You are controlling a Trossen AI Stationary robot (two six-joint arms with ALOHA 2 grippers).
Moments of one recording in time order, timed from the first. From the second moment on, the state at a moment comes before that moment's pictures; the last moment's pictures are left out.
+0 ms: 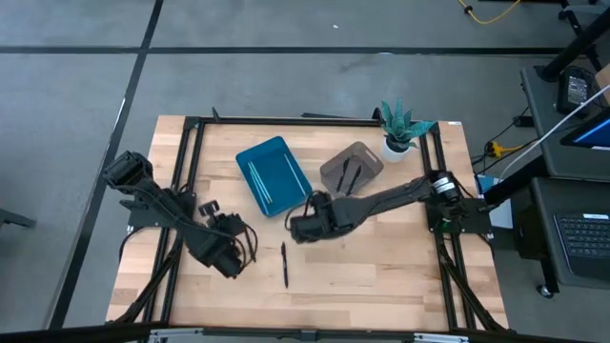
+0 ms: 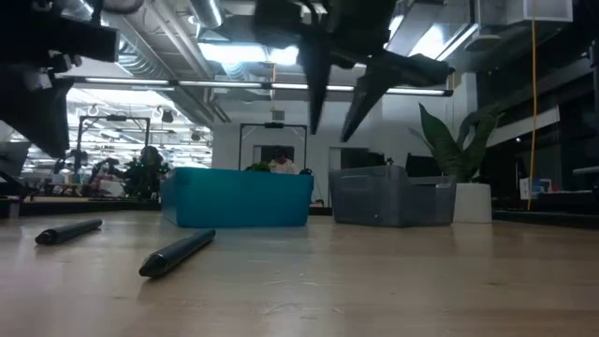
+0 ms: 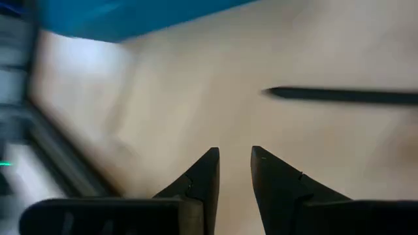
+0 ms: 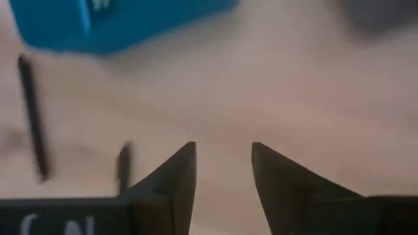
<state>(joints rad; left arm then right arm) -0.66 1.57 0.97 -1.27 -0.49 -1.18 0.27 2.07 1.79 -1.07 0.28 1.62</state>
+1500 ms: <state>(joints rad) -0.37 1.79 1.03 -0.77 0.00 -2.11 0.19 1.55 1.79 -1.48 0.84 0.76</state>
